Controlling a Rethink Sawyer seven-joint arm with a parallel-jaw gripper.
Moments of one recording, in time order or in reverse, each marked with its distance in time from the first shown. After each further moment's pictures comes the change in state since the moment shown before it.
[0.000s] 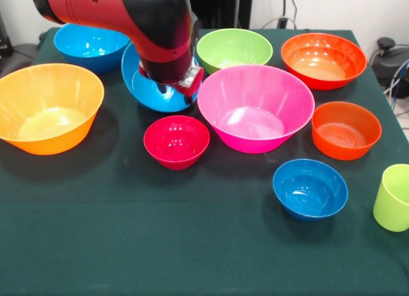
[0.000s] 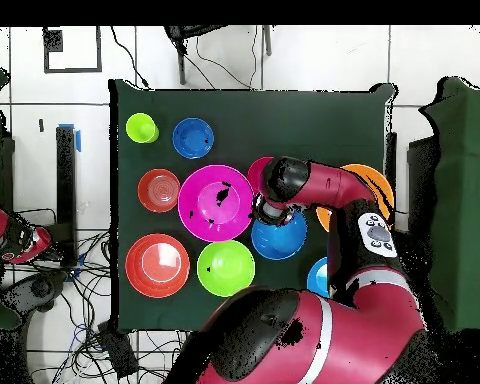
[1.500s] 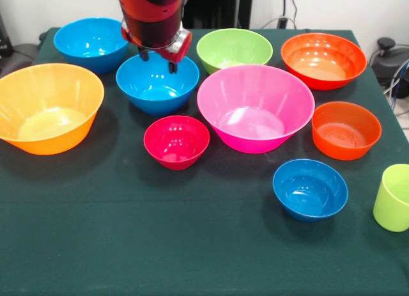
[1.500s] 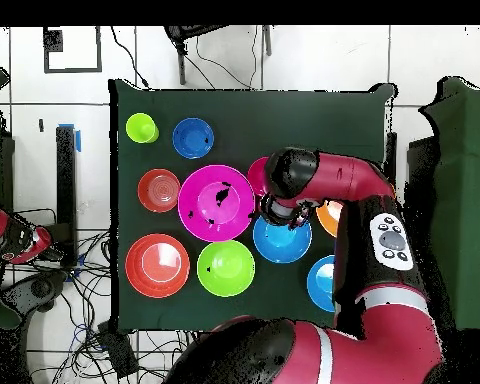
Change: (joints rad) arm 0.007 -0.126 -0.010 0.012 -0.071 0.138 0.000
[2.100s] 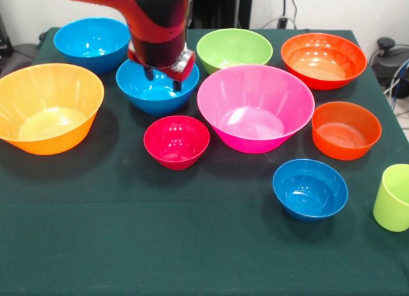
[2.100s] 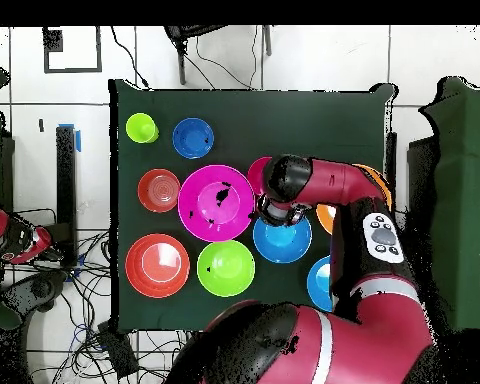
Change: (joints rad) arm -0.004 0.061 0.006 0.001 0.000 -0.109 0.000
